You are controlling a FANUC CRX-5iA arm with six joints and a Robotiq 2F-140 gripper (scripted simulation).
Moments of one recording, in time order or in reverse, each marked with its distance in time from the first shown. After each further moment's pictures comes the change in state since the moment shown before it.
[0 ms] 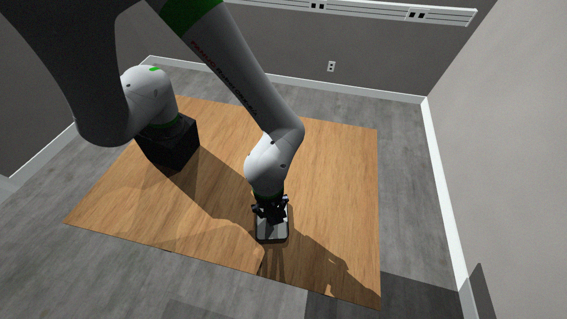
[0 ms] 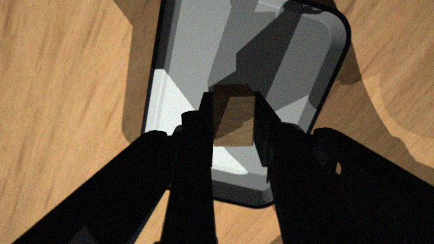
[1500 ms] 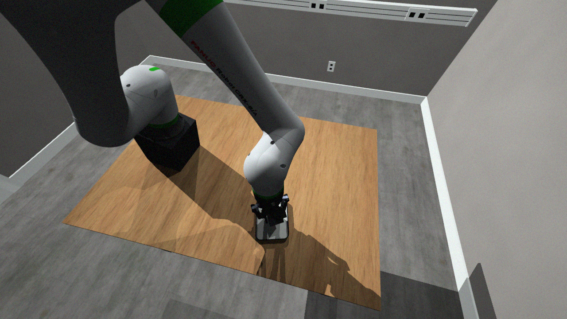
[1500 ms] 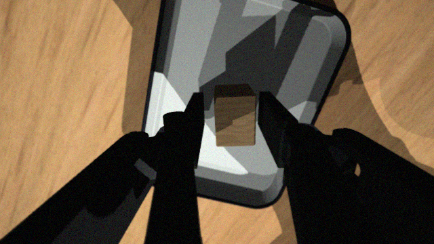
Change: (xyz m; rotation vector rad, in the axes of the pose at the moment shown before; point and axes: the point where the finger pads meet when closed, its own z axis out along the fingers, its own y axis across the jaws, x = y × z) arm 0.000 0.000 0.000 0.000 0.000 0.000
